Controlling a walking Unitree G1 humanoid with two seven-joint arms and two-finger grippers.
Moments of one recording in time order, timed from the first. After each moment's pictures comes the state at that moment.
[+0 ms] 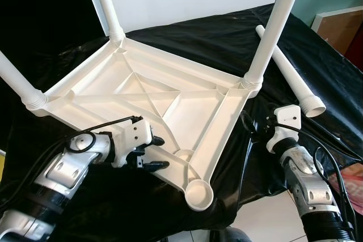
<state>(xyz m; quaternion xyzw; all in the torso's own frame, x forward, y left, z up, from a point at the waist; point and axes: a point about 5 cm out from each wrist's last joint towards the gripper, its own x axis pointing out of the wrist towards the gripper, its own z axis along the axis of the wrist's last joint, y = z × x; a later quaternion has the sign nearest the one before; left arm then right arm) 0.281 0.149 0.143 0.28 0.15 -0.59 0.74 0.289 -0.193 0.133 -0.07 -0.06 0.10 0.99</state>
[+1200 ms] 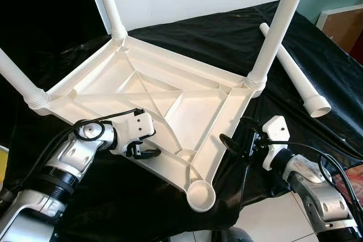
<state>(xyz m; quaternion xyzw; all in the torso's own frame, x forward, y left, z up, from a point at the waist) 0.307 0.154 0.138 0.33 0.18 -0.57 0.73 0.254 -0.166 0.137 -0.08 -0.01 0.33 0.94</state>
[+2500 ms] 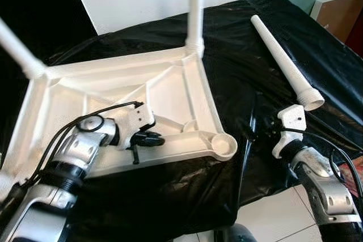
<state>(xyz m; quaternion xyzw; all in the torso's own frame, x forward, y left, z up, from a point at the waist) 0.309 0.158 0.141 0.25 0.18 -0.57 0.76 0.273 -0.190 0.149 -0.08 -0.05 0.19 0.98</state>
